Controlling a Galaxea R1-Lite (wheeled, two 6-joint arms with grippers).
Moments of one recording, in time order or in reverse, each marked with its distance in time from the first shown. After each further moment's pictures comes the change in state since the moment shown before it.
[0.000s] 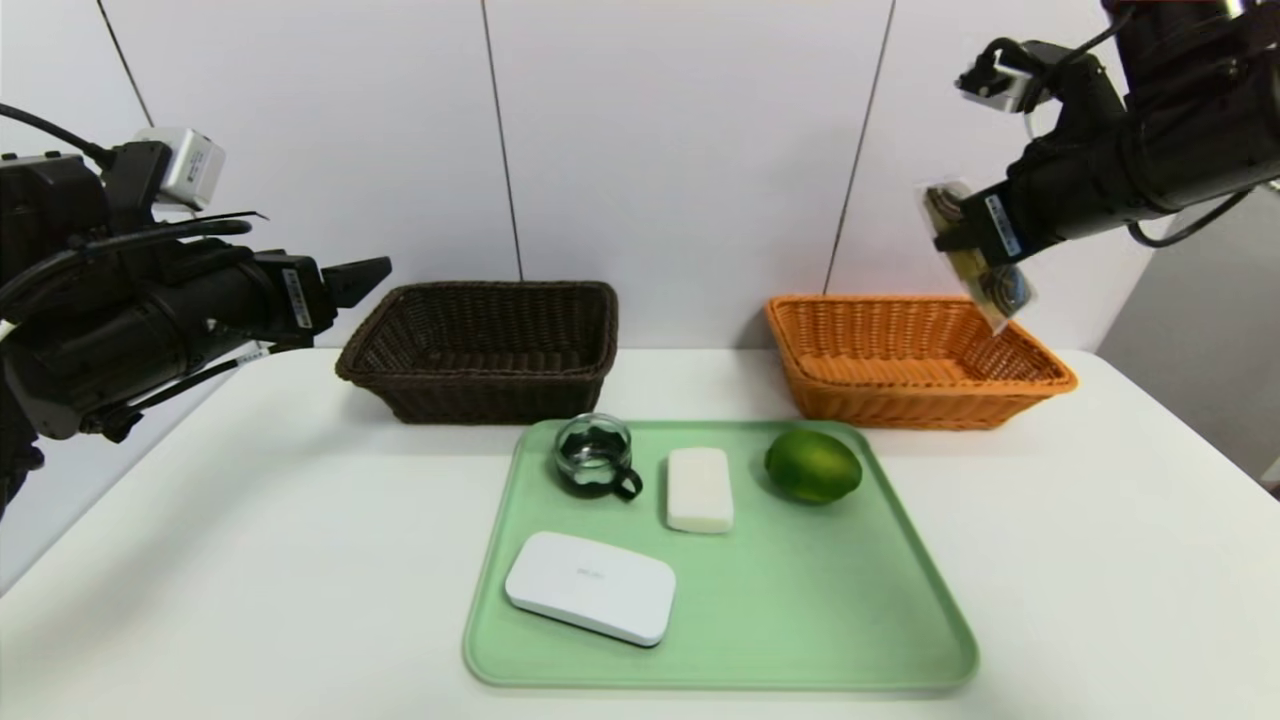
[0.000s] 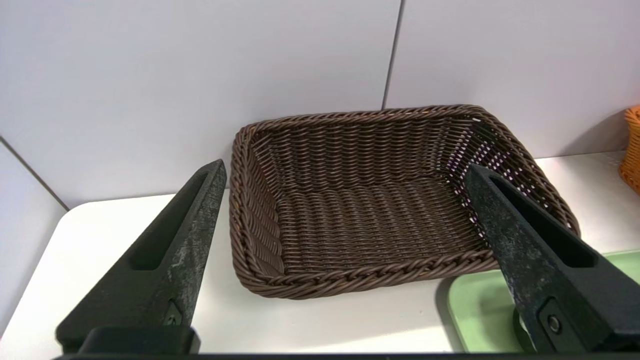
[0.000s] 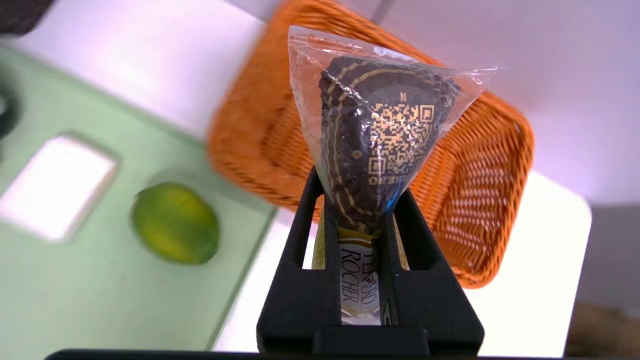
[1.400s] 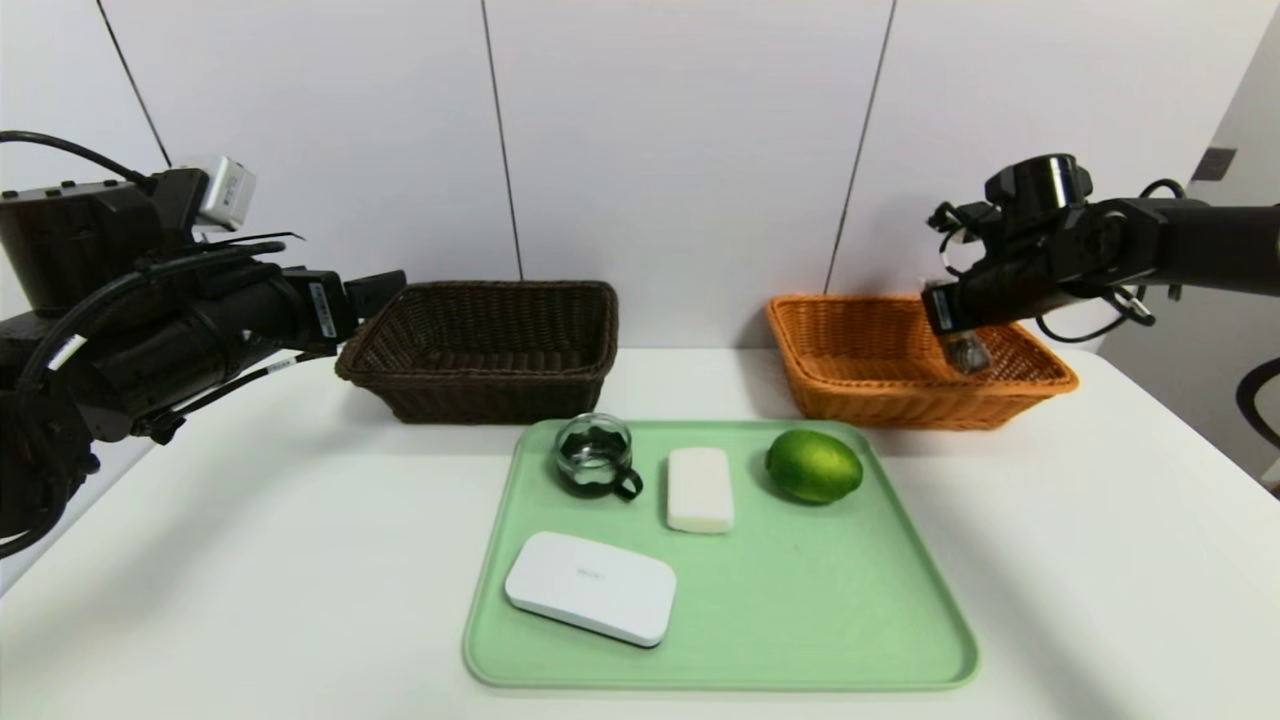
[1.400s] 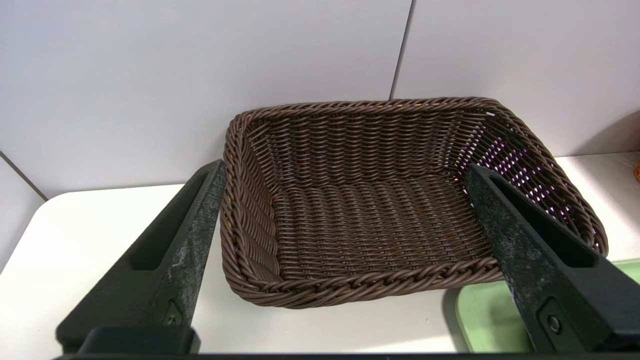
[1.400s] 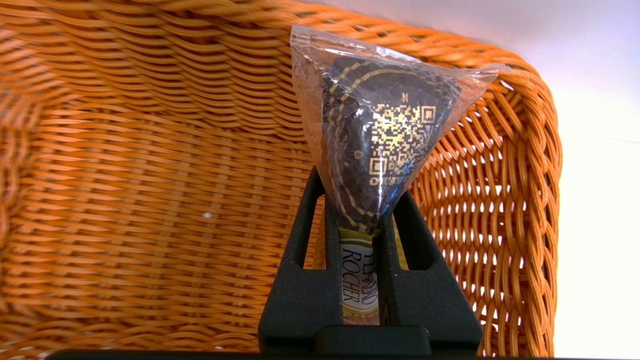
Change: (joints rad) left arm -0.001 0.079 0.009 -0.072 0.002 -0.026; right arm -0.196 0.383 0.008 -0.326 -0.052 0.075
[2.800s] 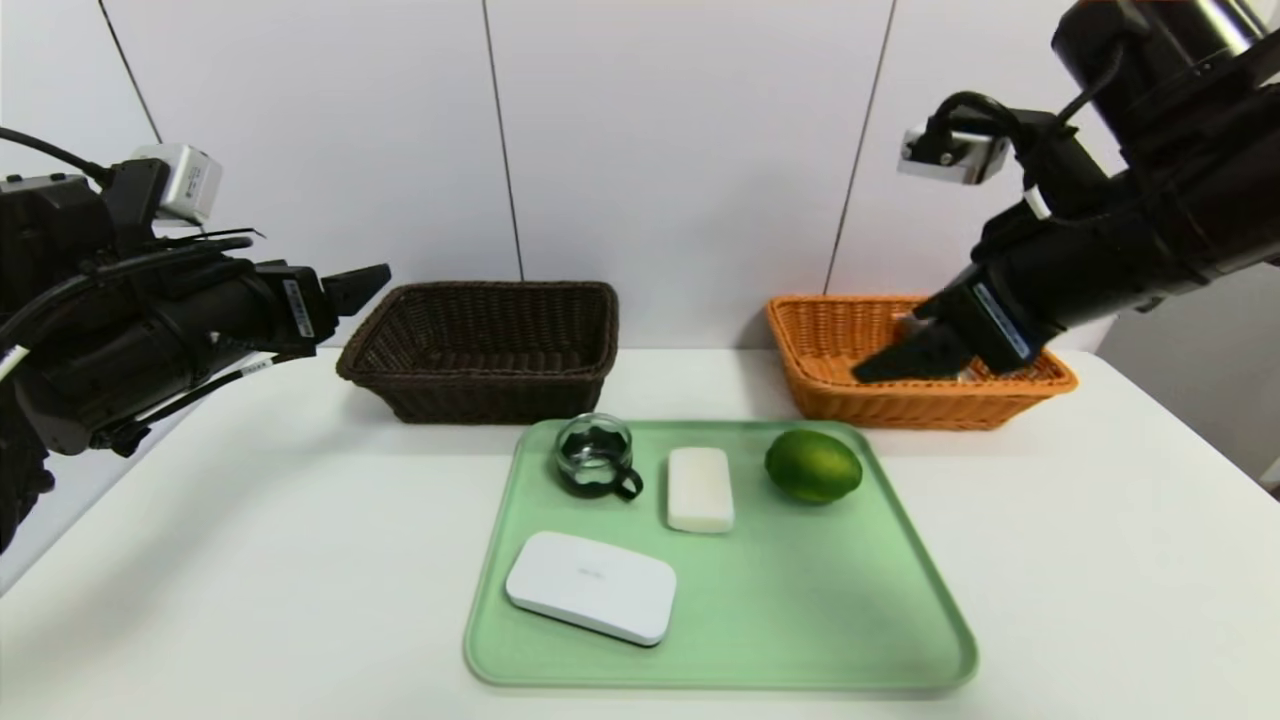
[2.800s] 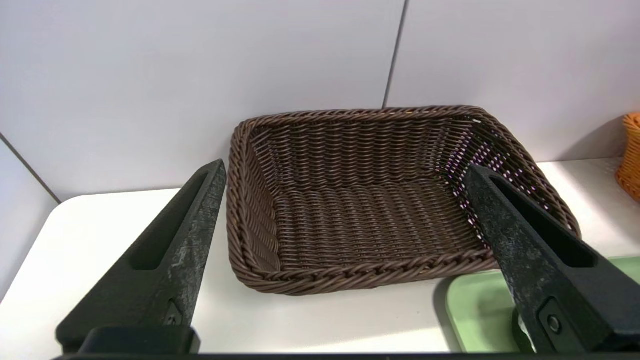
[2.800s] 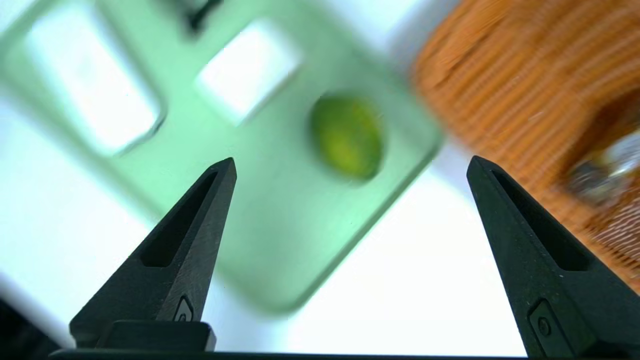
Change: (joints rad) left arm 0.000 -0.071 0.041 0.001 -0.004 0.001; right arm 0.441 -0.531 0.134 0.572 0.191 -0.123
